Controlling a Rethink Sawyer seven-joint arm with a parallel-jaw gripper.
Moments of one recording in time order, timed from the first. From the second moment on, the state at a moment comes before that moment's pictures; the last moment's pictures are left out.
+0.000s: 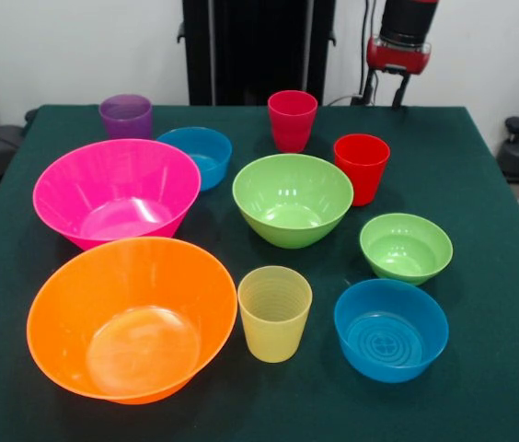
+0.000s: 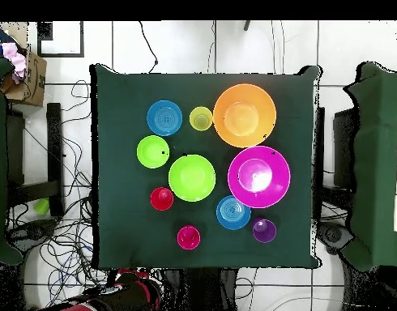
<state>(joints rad) 0.50 -0.33 -0.17 2.26 -0.04 -0.39 2.36</state>
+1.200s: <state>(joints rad) 0.49 -0.33 -0.17 2.24 -0.09 -0.39 2.36</state>
